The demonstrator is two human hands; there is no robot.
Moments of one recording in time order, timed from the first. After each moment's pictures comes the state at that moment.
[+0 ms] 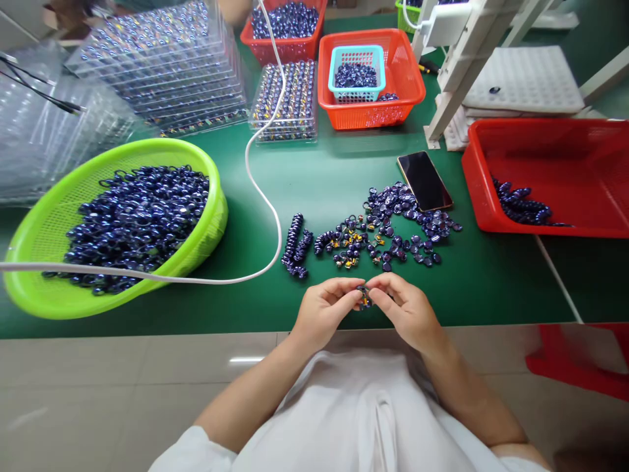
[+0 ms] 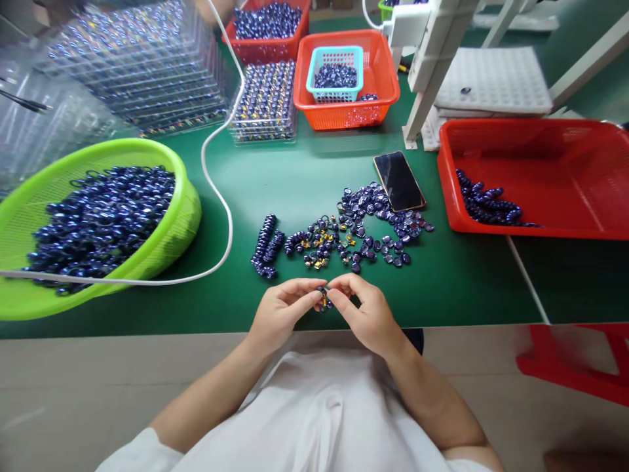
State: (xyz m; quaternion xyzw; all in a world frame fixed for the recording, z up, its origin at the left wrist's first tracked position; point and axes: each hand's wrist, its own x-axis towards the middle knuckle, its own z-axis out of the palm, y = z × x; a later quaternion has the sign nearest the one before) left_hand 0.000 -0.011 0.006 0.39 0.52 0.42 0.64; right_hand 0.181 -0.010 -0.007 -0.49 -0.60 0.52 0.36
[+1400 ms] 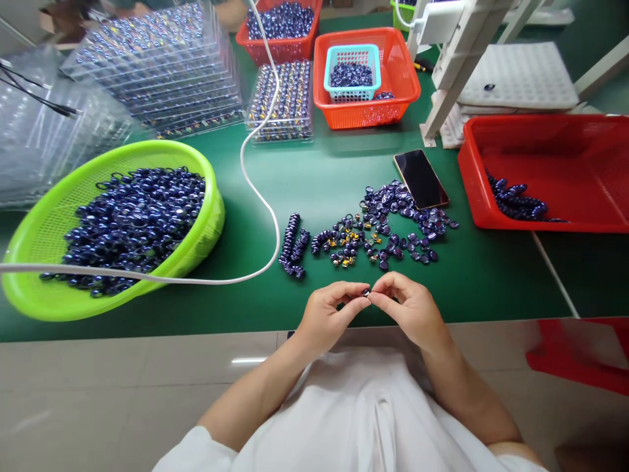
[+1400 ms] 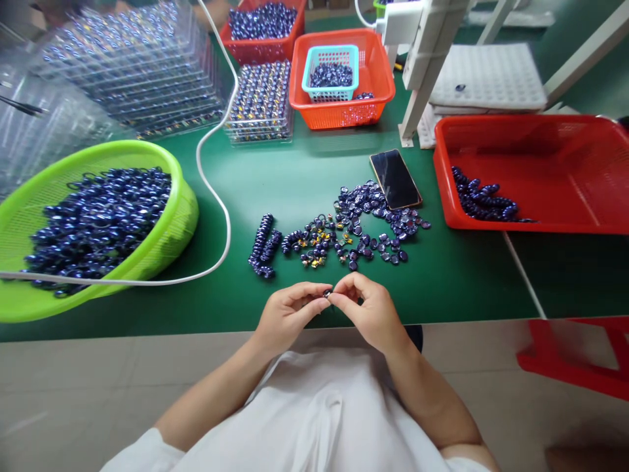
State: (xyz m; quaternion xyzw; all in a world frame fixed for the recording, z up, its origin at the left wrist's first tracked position) left_hand 0.005 -0.018 -0.007 0.50 0.51 0.38 0.58; right_hand 0.187 -0.013 -0.009 -0.53 -0.54 0.55 0.35
